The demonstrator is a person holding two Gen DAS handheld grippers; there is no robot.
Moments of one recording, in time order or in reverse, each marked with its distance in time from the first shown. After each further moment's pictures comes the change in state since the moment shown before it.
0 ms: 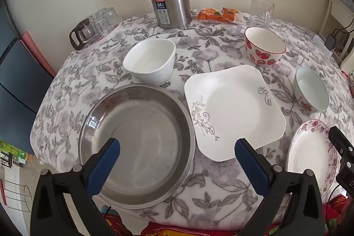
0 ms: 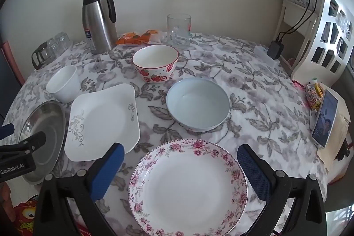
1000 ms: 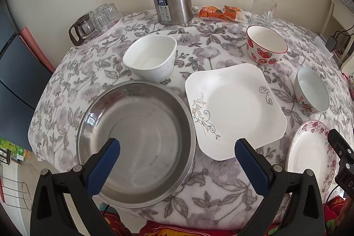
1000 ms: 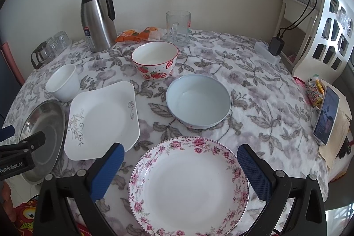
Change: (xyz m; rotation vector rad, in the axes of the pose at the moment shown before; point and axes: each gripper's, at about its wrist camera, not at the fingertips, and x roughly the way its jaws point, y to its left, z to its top) left arm 0.004 0.001 -0.002 -0.012 0.013 -0.005; right arm 0.005 -0.001 -0.003 0.007 0.013 0.004
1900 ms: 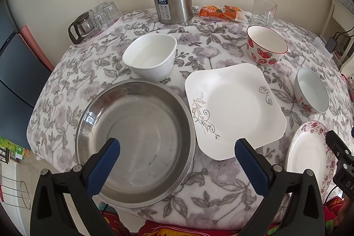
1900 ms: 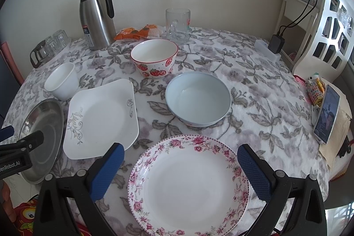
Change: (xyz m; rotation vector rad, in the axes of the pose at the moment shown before) left arm 0.002 0.000 -0.001 -0.004 0.003 -0.003; right arm 0.003 -0.001 -0.001 0.001 0.008 0.001
